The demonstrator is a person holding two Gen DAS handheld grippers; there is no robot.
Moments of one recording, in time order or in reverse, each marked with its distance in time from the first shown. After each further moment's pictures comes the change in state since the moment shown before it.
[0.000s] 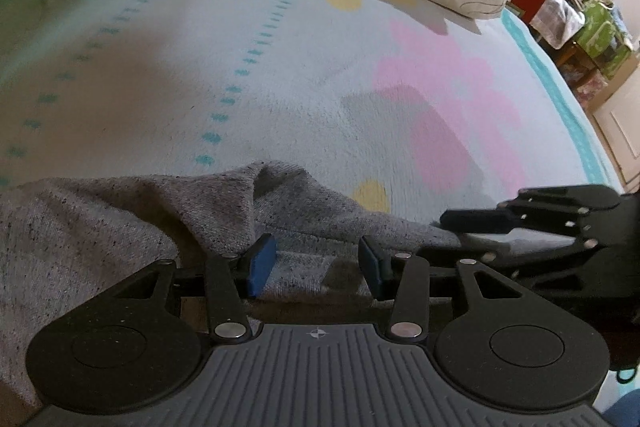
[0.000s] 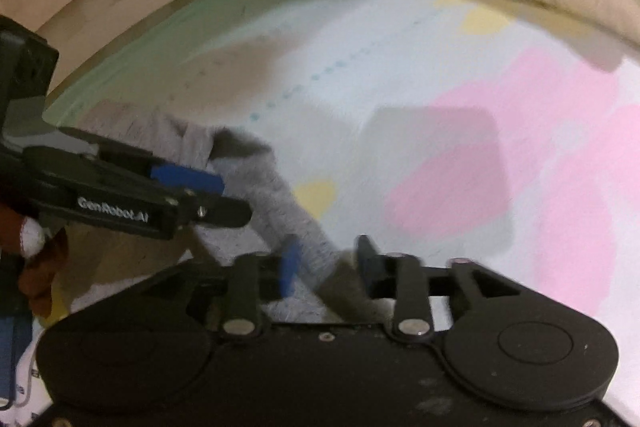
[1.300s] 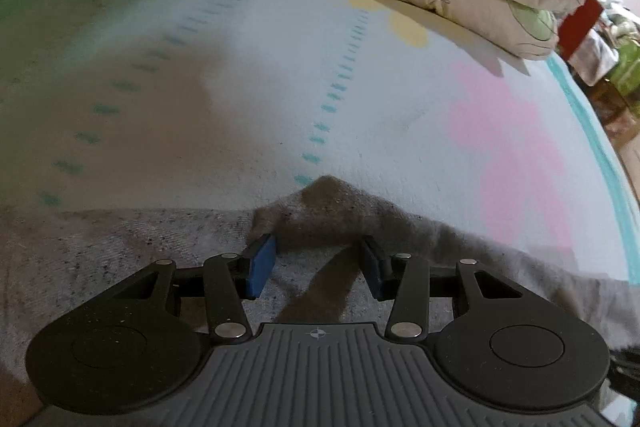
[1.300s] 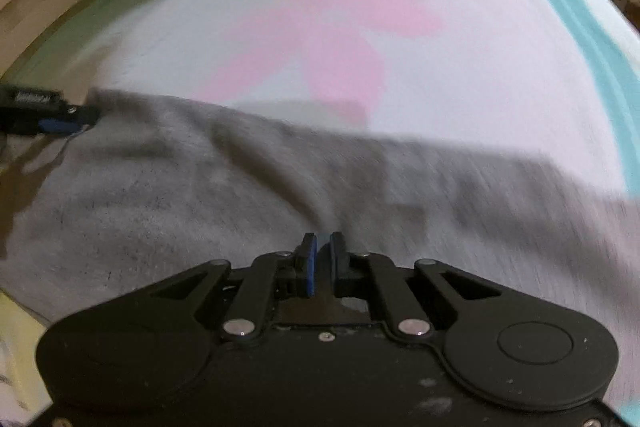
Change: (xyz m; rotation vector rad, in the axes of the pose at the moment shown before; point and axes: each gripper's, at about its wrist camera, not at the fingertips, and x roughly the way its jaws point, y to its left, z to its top) left arm -0.005 0.042 0.023 -0.081 -0.052 0.094; right arm -0.086 -0.030 -0.120 0.414 0.005 -0.411
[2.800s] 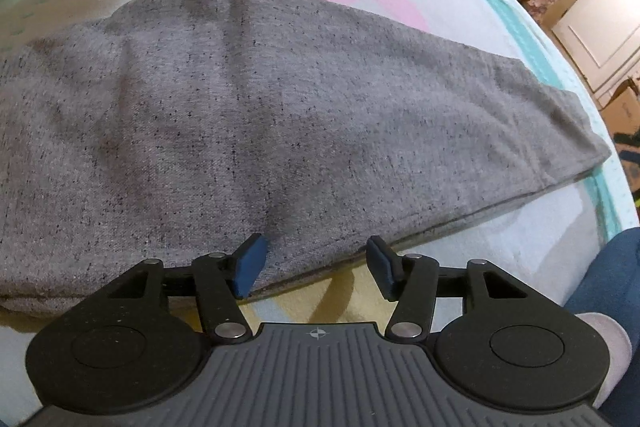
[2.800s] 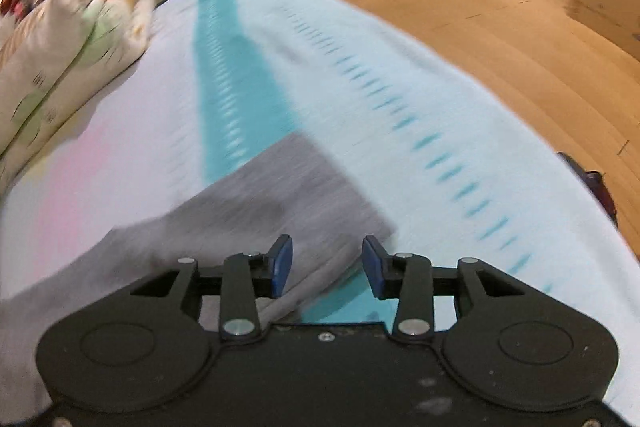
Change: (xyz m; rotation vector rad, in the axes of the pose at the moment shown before) left arm -0.068 -0.072 -0.143 0.263 0.200 -0.161; right arm -0.154 -0.256 -0.101 0.627 -0.200 -0.306
